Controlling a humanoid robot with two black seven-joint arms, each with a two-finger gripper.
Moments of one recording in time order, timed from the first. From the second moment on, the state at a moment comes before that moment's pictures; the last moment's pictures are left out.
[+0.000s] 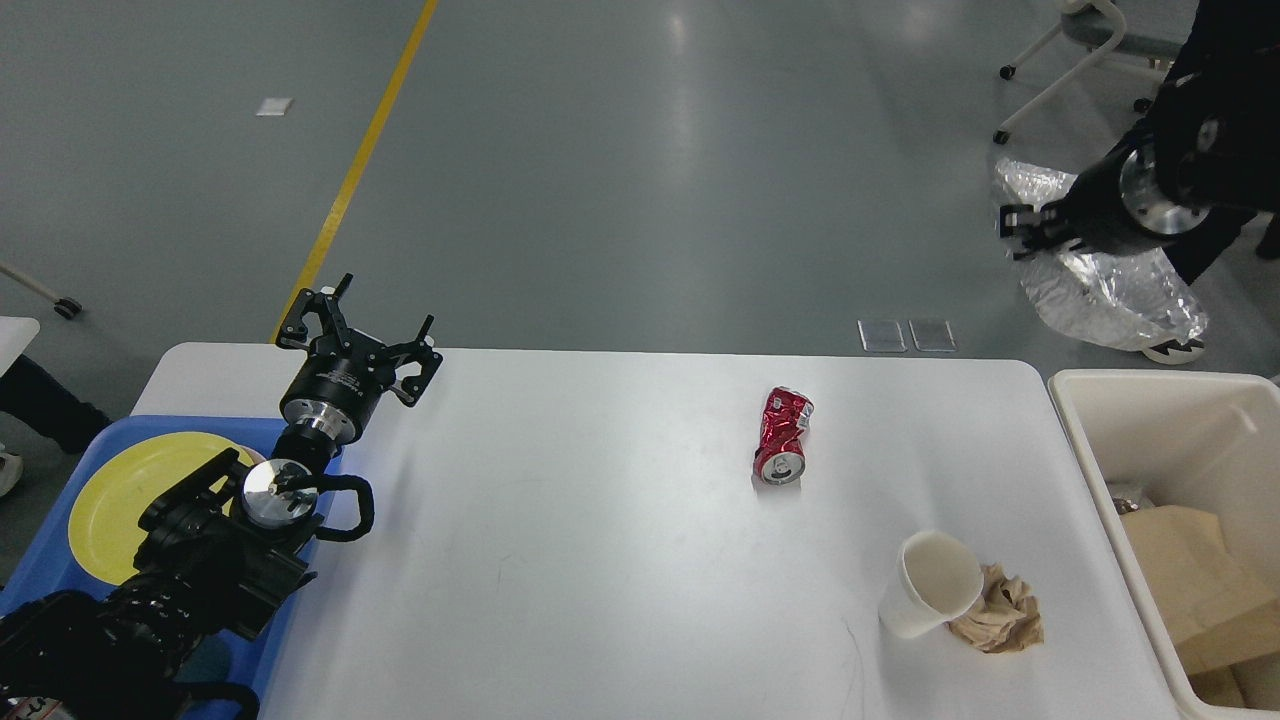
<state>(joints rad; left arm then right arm) -0.74 0.09 -0.87 -0.26 -0.31 -0.58 -0.15 2.03 -0.38 -1.38 1.03 -0.25 0.47 0.15</state>
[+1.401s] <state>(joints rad) -0.74 0.09 -0.87 -0.26 -0.31 -0.58 -0.15 0.90 -0.62 -0.97 0.45 -0.23 0.10 0.14</state>
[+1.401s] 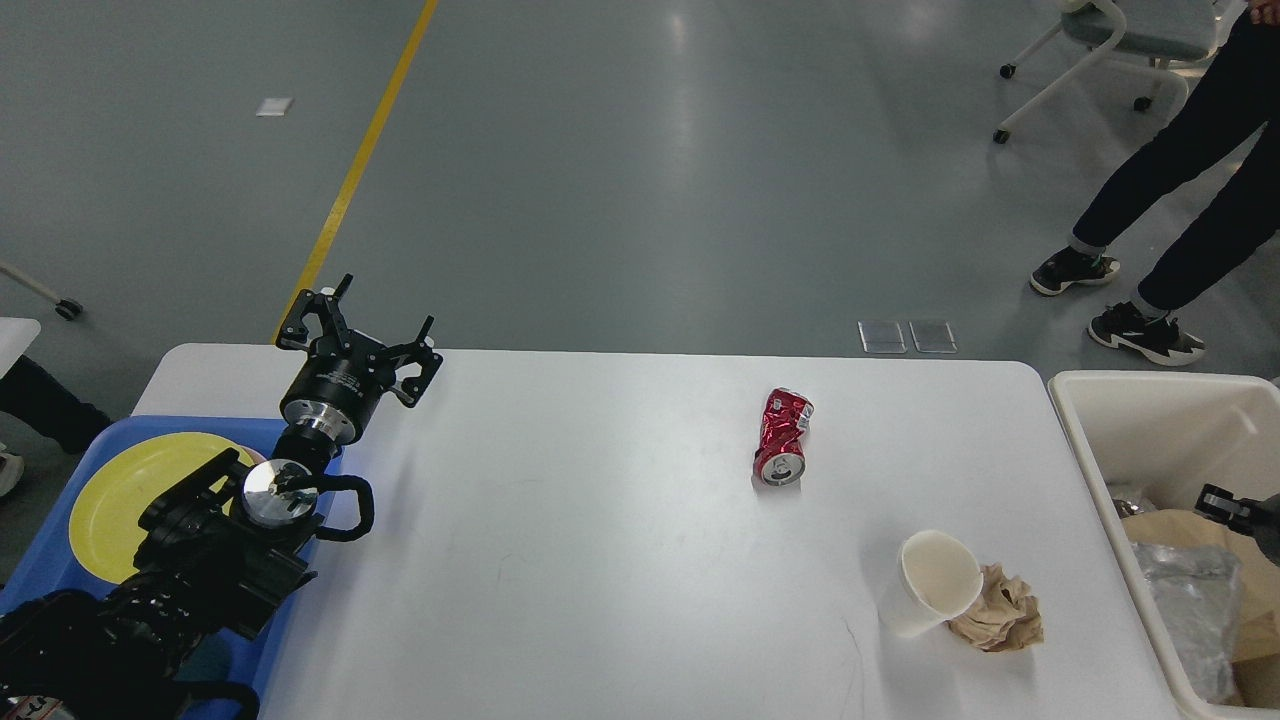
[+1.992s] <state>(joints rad) -0.74 0.09 -0.87 -0.26 -0.31 -0.58 -0.15 1.51 -0.39 -1.32 0.79 -0.25 0.22 0.14</state>
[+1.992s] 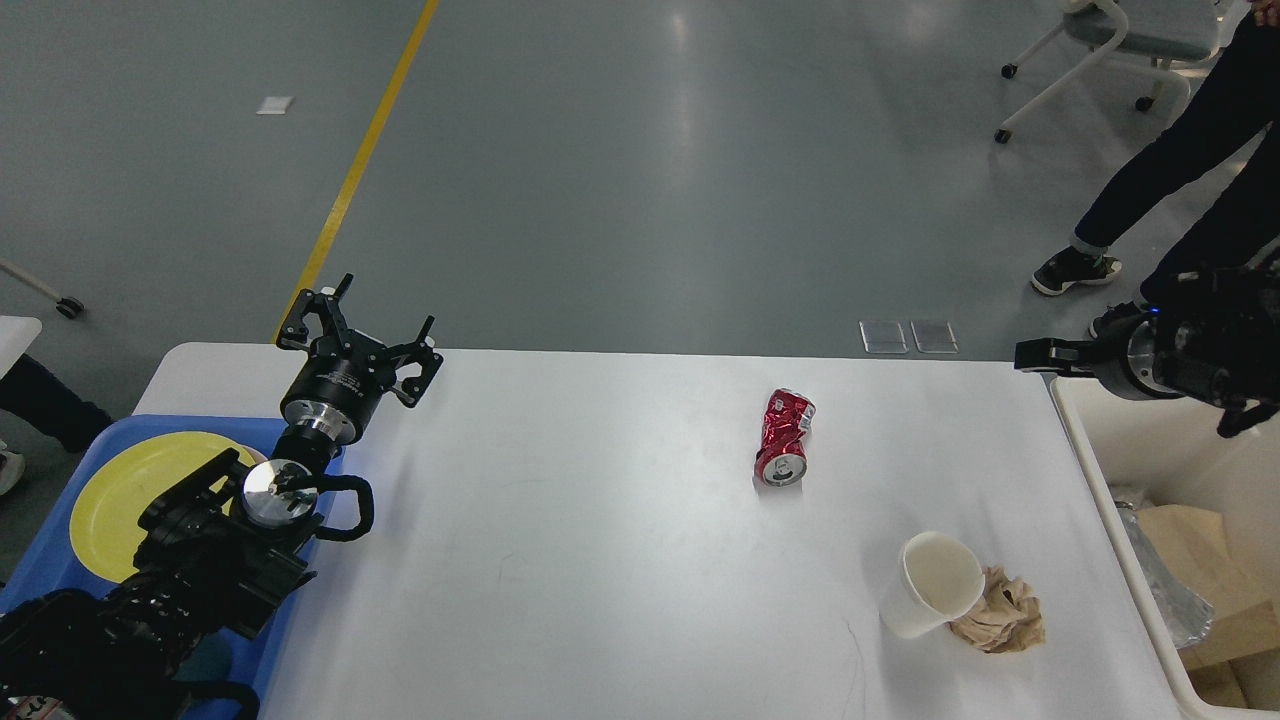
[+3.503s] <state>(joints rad) -0.74 0.09 -0.87 -0.26 -0.31 -0.58 -0.15 1.55 -0.33 -1.36 1.11 -0.25 0.63 0.13</state>
